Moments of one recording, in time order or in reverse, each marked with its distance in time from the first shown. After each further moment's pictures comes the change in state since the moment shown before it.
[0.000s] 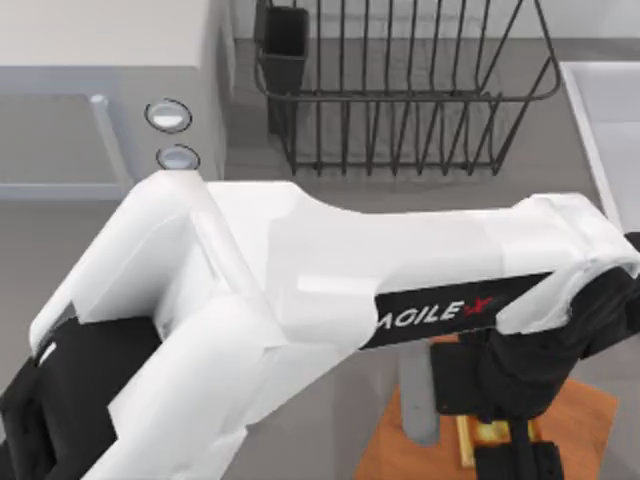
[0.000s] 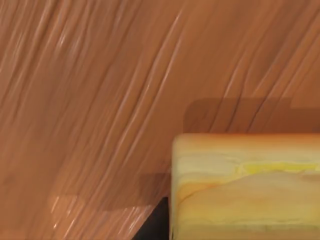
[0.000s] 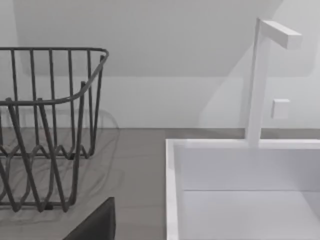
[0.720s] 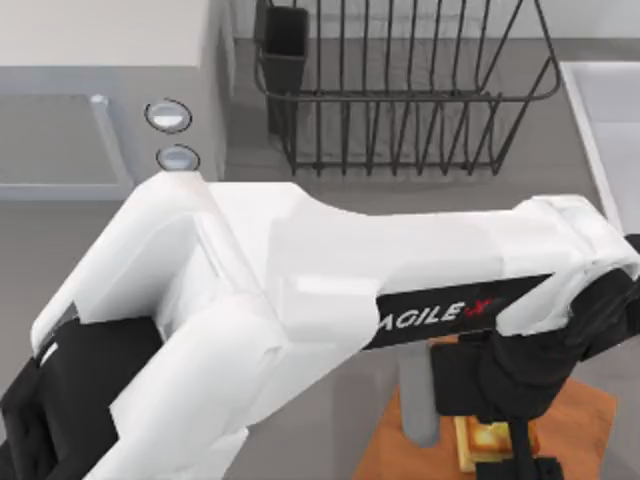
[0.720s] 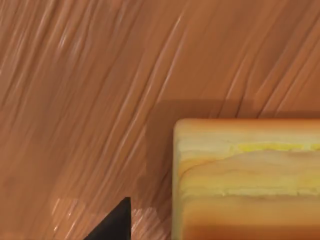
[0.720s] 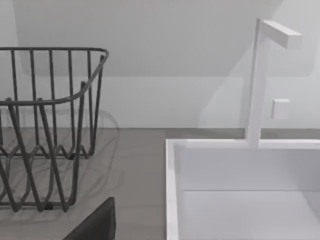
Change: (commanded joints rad) left arm 0.000 0.000 0.000 0.000 0.000 0.000; right arm 0.000 0.000 0.000 0.000 0.000 0.000
